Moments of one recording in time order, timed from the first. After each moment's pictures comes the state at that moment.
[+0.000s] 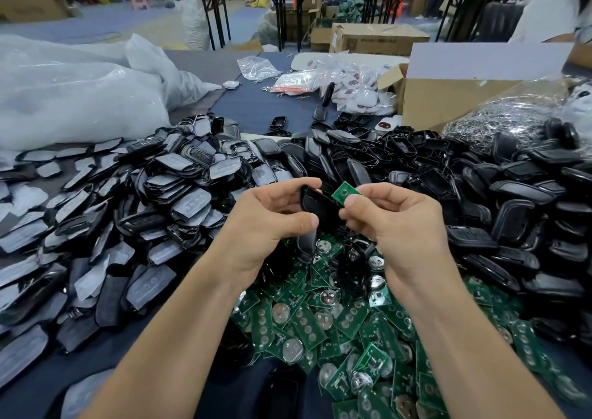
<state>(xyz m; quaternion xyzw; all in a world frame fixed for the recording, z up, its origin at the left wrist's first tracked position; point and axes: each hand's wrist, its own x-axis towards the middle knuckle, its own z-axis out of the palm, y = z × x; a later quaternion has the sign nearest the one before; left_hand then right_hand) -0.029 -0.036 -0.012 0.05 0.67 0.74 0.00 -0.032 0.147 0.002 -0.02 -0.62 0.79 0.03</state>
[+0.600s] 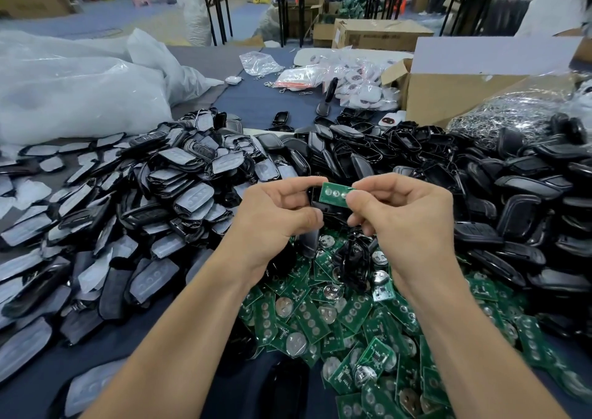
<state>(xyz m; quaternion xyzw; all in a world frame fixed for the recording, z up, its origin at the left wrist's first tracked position) -0.028 -0.030 -0.013 0.02 0.70 0.72 0.00 -0.030 0.147 0.000 0.03 -0.70 0.70 0.10</state>
